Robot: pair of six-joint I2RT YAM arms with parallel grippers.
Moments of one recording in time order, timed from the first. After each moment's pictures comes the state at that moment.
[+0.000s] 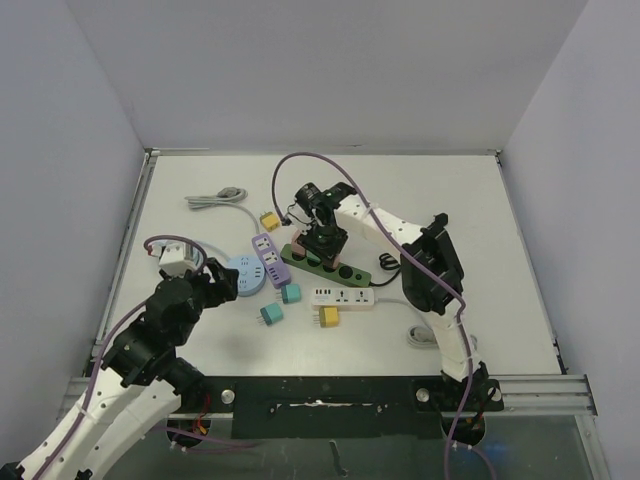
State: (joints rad) left arm -0.62 0.43 0.59 -0.54 -0.43 -0.57; right arm 0.74 2.22 1.90 -1.11 -0.02 -0.31
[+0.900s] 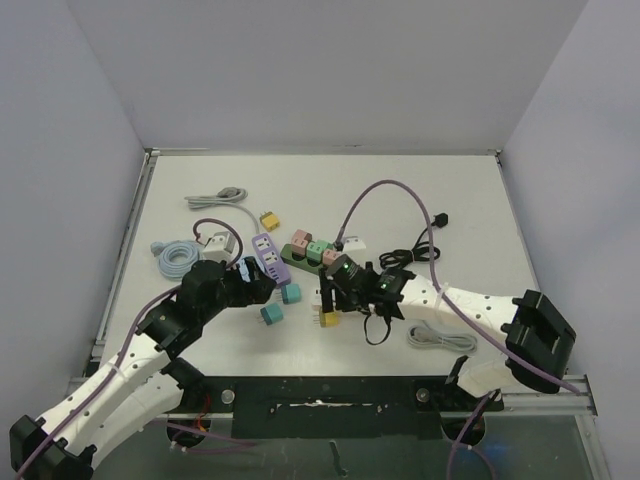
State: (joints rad) left arm -0.62 0.70 0.54 -0.36 -0.09 -0.63; right arm 0.94 1.39 0.94 -0.49 0.28 0.67
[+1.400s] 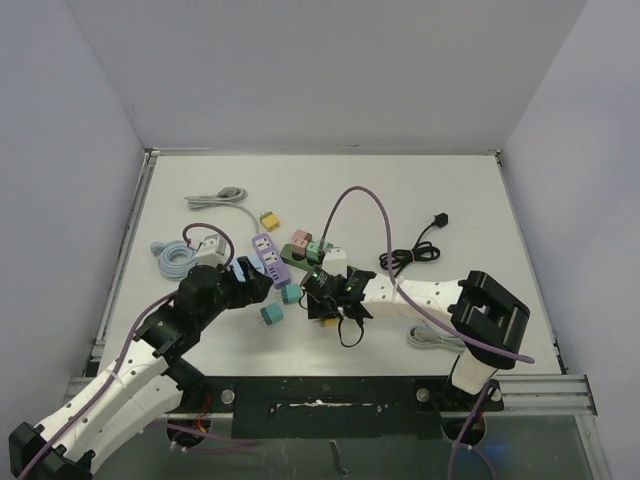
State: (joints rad) left arm -0.62 0.65 0.50 -0.33 -0.15 -0.72; right arm 1.06 1.65 0.99 -0.47 0.34 0.85
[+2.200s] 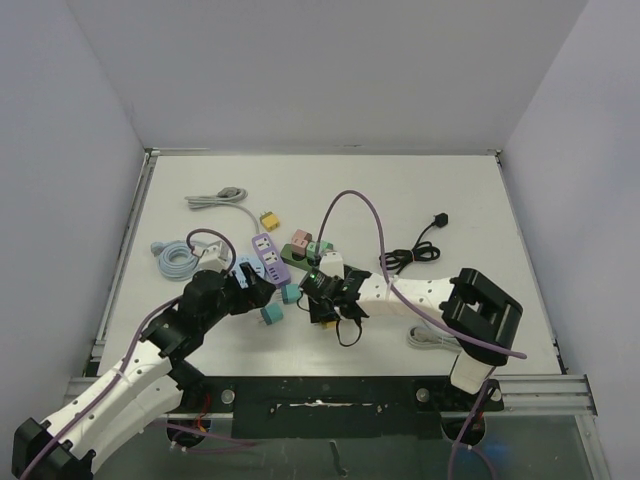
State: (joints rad) left arm -0.61 0.66 0.42 -0.29 -0.13 -0.78; right arm 1.06 1.70 1.01 -0.50 0.31 0.82
